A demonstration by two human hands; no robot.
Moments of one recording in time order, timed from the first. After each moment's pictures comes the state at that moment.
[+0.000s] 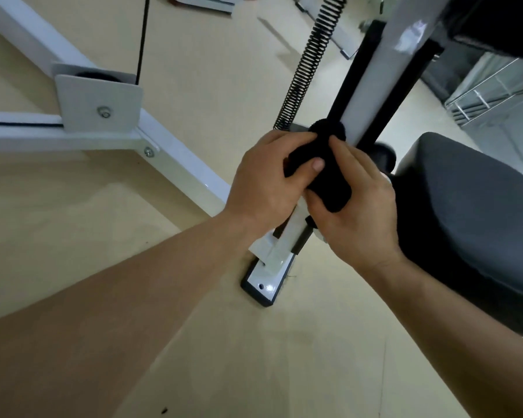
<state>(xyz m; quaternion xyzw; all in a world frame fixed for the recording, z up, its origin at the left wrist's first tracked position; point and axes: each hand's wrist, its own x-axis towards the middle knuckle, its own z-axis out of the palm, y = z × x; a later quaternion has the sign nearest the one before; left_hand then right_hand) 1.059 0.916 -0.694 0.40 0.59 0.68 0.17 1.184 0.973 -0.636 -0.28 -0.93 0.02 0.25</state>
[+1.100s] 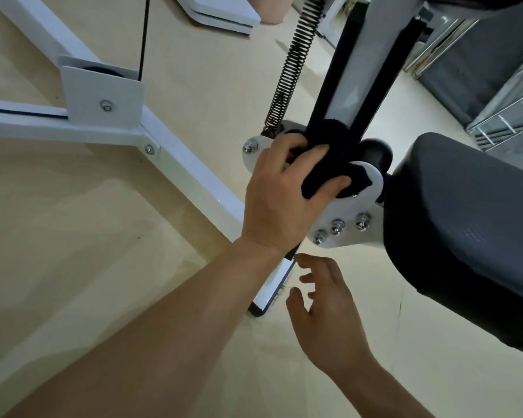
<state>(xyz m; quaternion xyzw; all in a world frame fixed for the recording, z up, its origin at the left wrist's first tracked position) 1.122 0.949 -0.709 0.36 0.64 0.67 -0.09 1.293 0.942 -0.724 -0.37 -0.91 0.16 0.09</state>
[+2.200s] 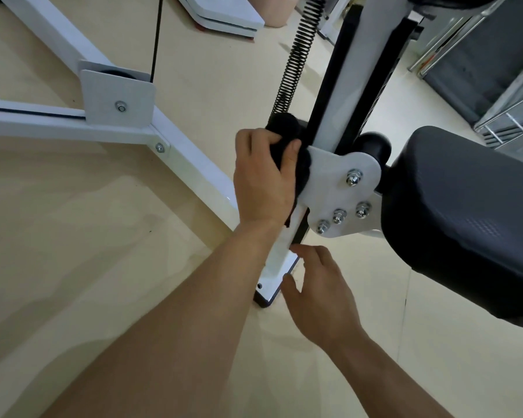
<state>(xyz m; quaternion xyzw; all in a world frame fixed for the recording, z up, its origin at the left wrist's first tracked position) 1.109 0.950 -0.714 0.19 0.67 0.72 -0.03 1.279 0.936 -0.719 -0.40 -0.91 0.11 0.01</state>
